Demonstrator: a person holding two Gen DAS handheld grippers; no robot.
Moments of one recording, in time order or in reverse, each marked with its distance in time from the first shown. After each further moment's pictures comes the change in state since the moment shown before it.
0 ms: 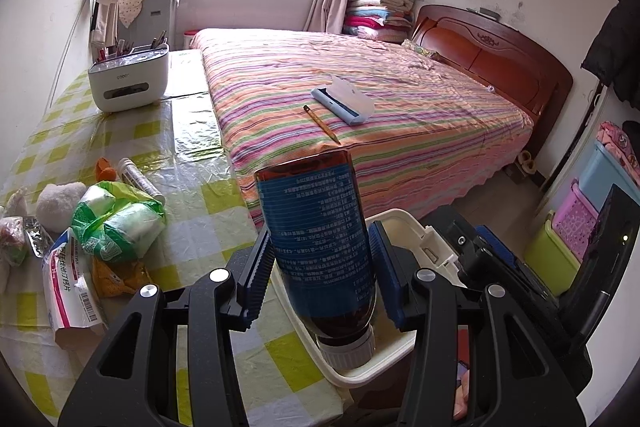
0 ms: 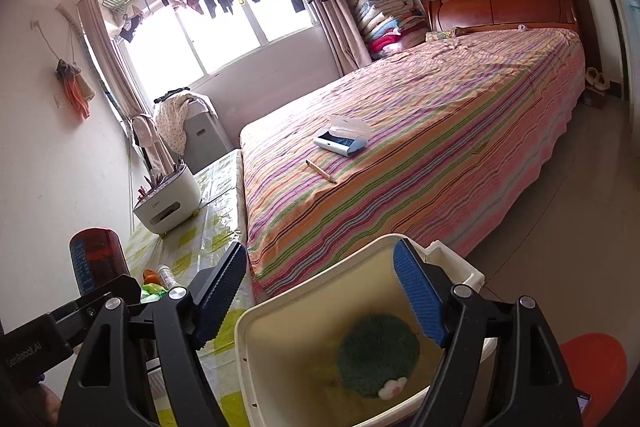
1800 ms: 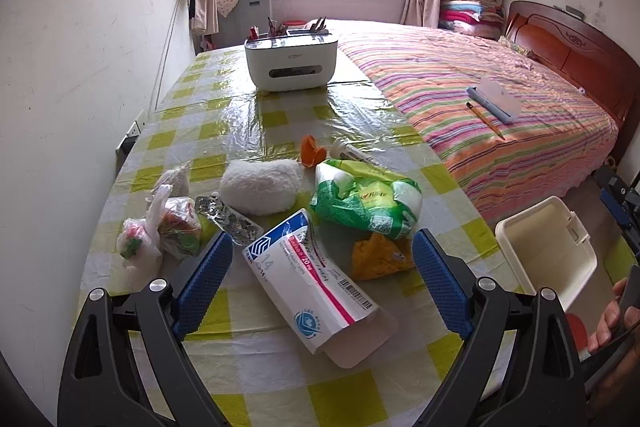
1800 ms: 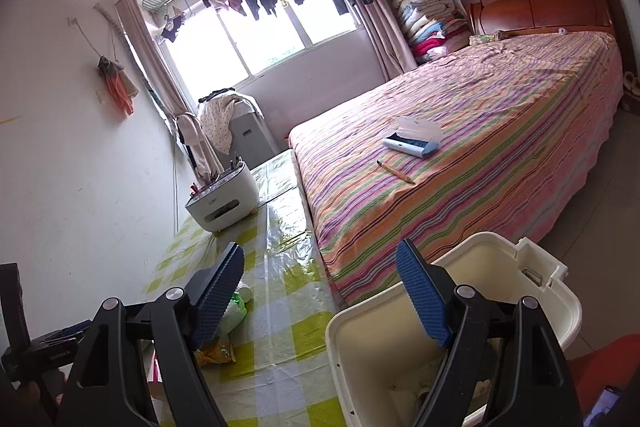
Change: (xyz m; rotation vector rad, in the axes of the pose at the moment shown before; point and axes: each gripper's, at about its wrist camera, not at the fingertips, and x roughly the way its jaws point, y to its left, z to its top) left arm -0.061 0.202 -0.017 -0.049 0.052 0.347; right arm 0.015 0.082 -0.014 -0.075 0.012 0.156
